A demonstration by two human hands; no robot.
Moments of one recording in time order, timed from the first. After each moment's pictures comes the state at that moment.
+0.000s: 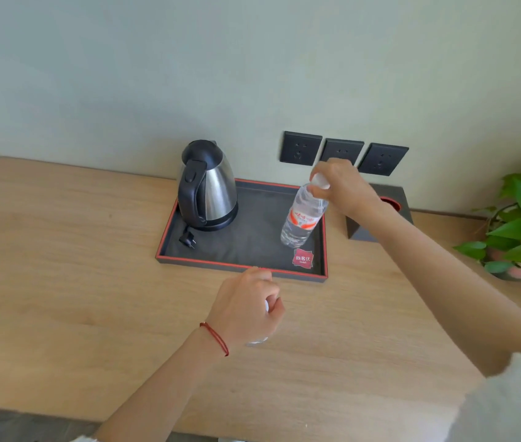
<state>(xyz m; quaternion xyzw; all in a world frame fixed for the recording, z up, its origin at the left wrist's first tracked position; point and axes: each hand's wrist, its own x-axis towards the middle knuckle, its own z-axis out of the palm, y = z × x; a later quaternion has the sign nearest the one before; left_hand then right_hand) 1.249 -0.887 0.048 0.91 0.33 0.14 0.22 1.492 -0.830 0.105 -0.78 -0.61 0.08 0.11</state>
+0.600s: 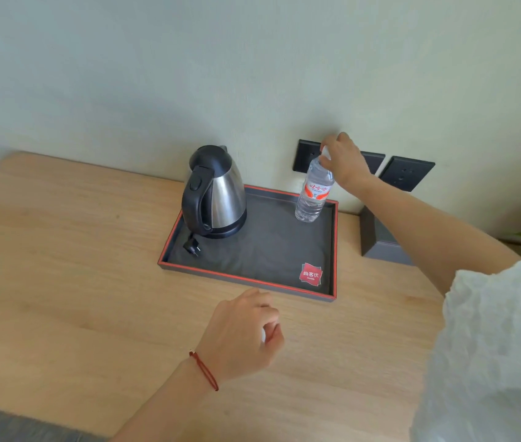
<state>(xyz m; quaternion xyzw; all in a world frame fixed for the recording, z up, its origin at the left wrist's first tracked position) 1.247 -0.887 0.050 0.91 0.34 0.15 0.21 1.534 -0.732 0.085 -0.81 -0.58 0.05 0.10</state>
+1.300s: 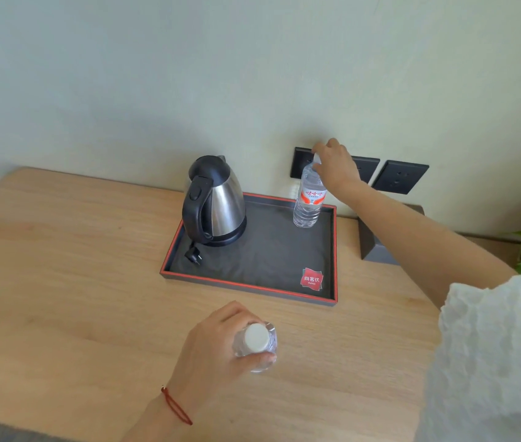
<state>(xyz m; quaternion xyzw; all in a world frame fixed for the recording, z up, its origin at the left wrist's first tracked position) 1.212 -0.893 0.050 0.83 0.40 0.18 0.35 1.523 -0.733 0.087 -0.82 -0.57 0.02 0.09</state>
